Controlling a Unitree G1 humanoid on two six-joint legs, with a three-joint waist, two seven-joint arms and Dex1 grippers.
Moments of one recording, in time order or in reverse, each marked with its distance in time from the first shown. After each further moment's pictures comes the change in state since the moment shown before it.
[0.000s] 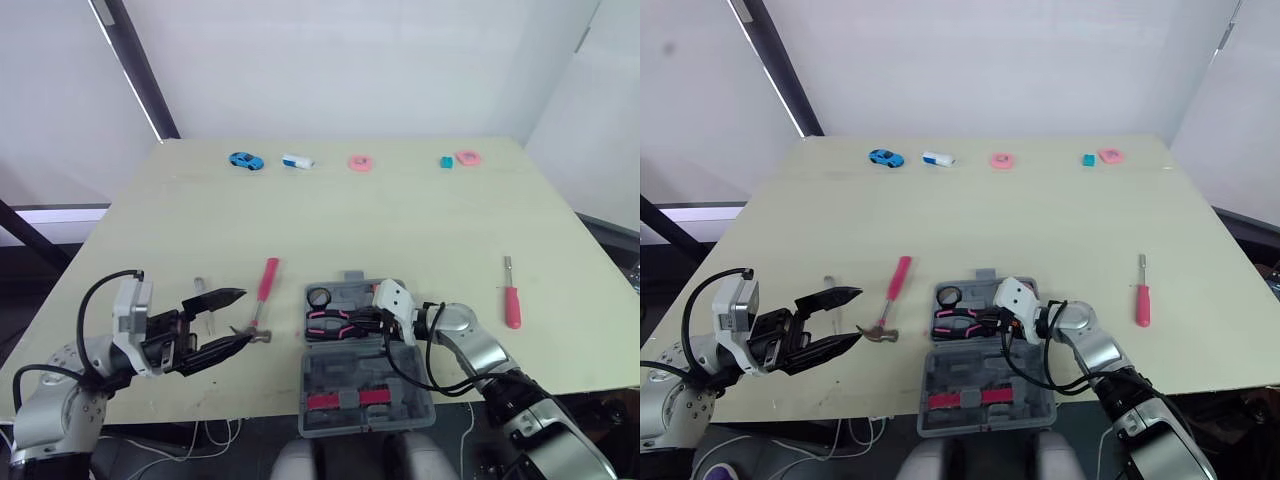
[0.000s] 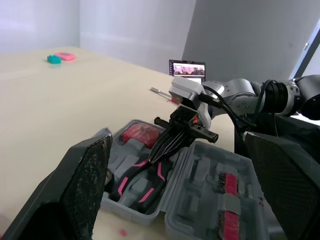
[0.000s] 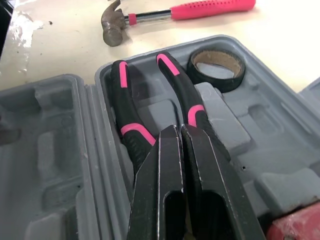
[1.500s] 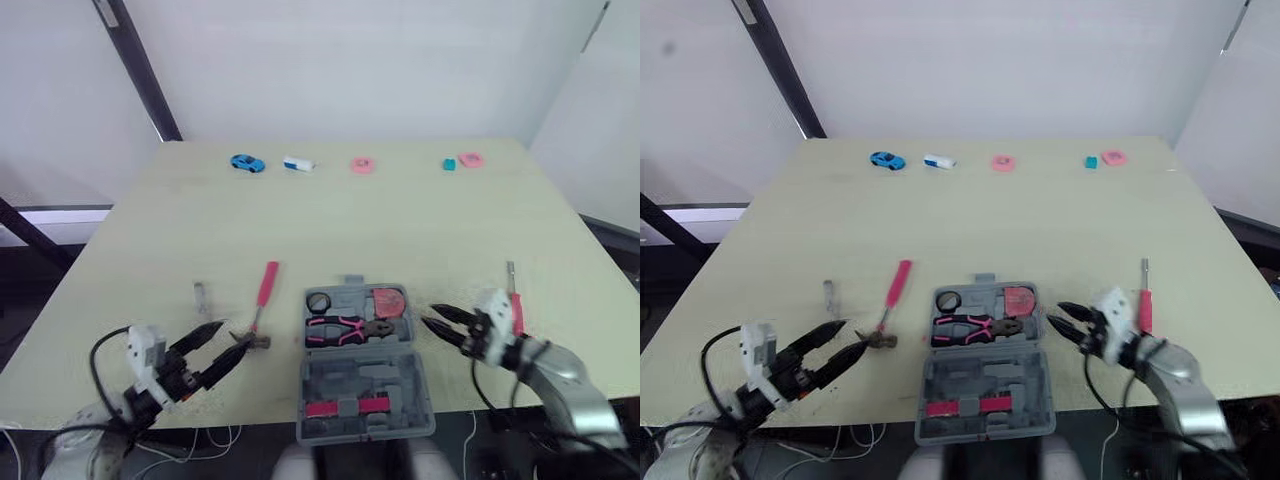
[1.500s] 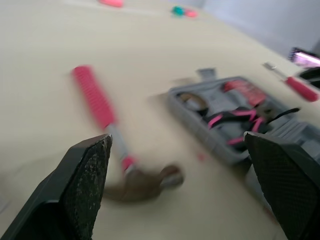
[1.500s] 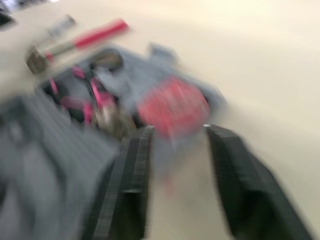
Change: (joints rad) left arm 0.235 -0.200 0.059 0.043 0.153 -0.087 0.403; right arm 0.571 -0.226 -0.514 -0.525 0.300 0.171 -0.046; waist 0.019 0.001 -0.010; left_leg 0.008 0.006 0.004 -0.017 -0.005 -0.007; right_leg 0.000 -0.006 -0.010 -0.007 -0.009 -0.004
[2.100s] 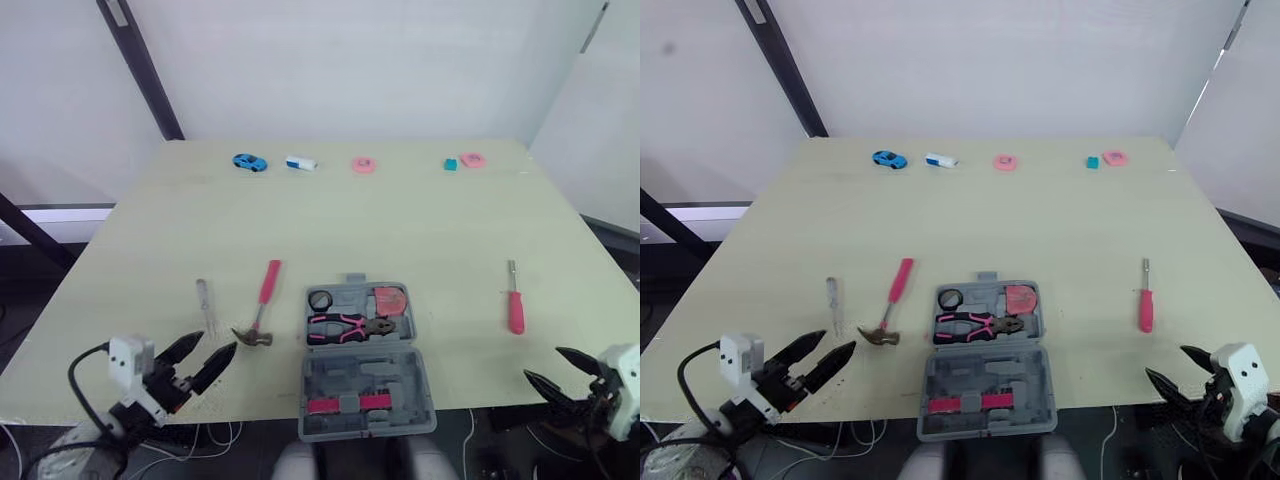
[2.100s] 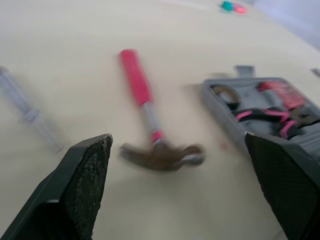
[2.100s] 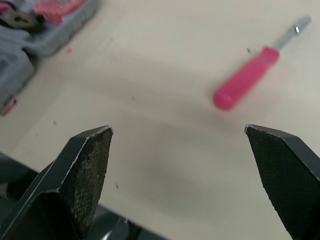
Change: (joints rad) left arm 0.078 0.006 -0.006 -0.301 -0.060 0.198 0.241; right arm 0.303 -0.130 -0.306 -0.091 0.095 0.028 -0.010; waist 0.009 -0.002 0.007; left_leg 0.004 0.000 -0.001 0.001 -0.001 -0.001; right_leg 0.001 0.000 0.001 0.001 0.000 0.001
